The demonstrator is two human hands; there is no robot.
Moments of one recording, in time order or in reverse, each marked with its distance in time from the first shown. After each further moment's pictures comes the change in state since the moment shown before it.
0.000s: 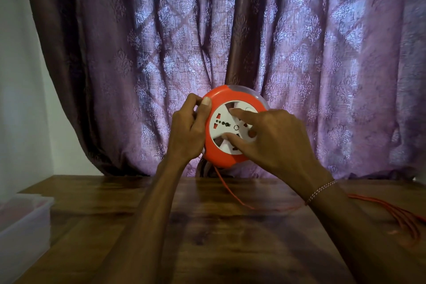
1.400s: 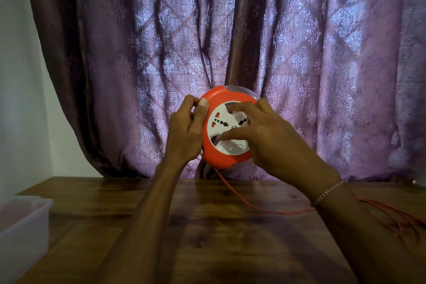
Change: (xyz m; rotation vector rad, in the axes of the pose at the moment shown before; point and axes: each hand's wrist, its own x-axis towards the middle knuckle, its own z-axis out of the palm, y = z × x) left_hand 0.001 0.002 -0.003 0.002 0.016 -0.004; right_hand 0.005 0.007 -0.004 0.029 -0.123 -0.307
